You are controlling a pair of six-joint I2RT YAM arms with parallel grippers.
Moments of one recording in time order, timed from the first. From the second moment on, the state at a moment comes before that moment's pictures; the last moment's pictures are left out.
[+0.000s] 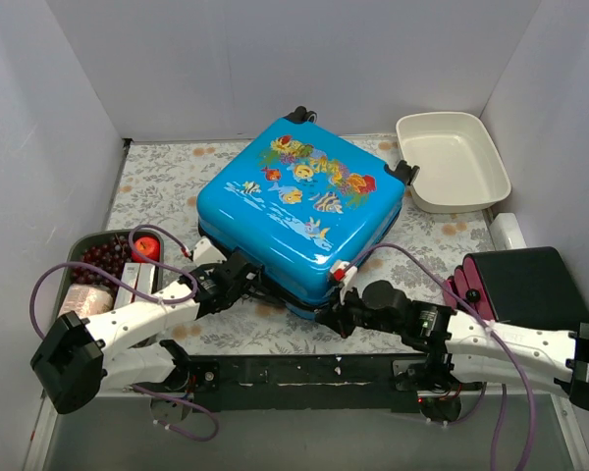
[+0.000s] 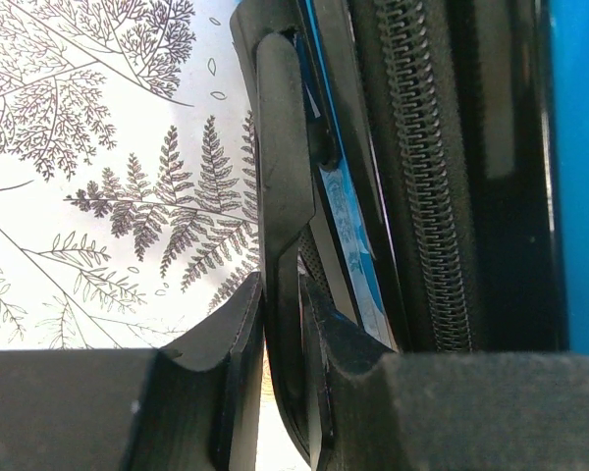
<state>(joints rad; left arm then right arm) -0.82 1.12 0.61 -0.55 -0.54 -1.39 1.14 0.80 0.38 -0.03 -0.10 0.36</state>
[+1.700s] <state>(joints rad) -1.29 1.50 0.85 -0.53 -0.86 -1.54 0.90 1.05 0.54 -0.01 0.09 0.26</state>
